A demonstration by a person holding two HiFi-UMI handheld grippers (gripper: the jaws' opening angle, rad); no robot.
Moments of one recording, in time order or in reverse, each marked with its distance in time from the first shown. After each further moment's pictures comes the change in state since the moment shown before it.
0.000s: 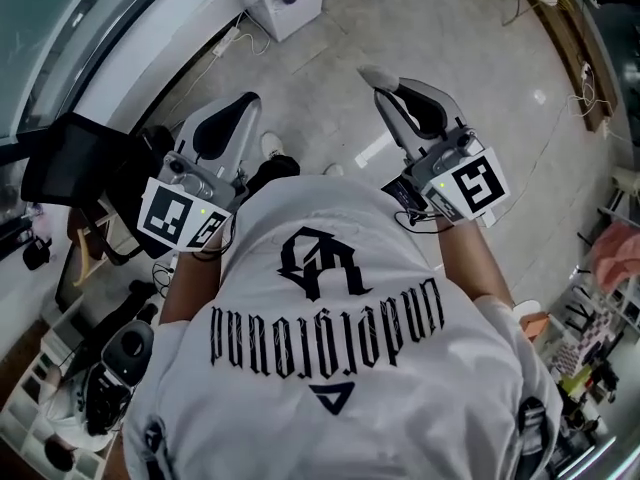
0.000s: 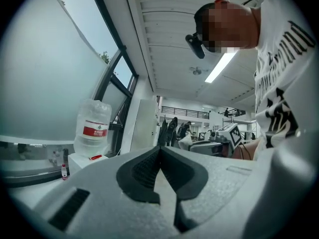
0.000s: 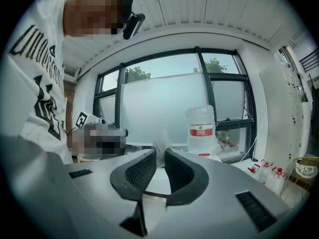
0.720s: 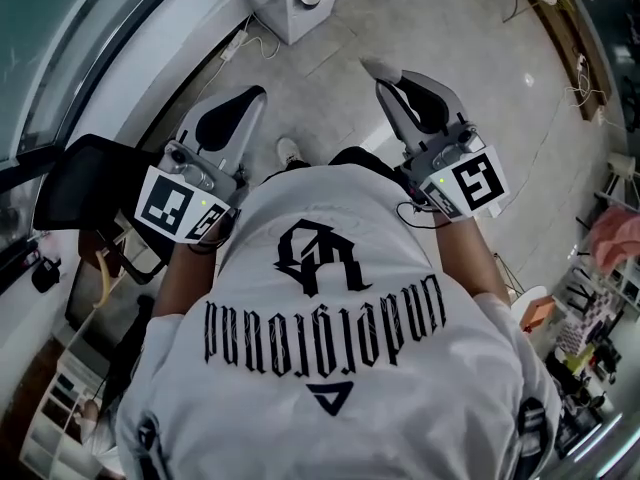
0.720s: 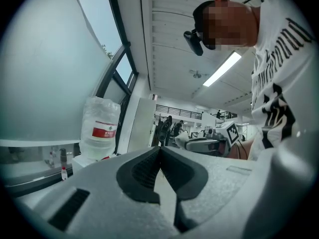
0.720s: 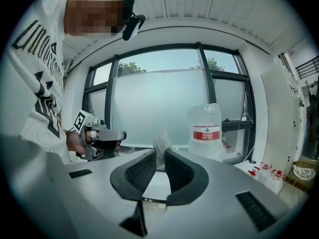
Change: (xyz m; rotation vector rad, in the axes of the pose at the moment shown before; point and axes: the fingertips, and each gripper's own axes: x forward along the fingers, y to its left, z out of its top) left arm -0.031 0.132 0.014 -0.031 0.024 -0.105; right arm 0.136 0.021 0.024 -0.005 0.028 -0.082
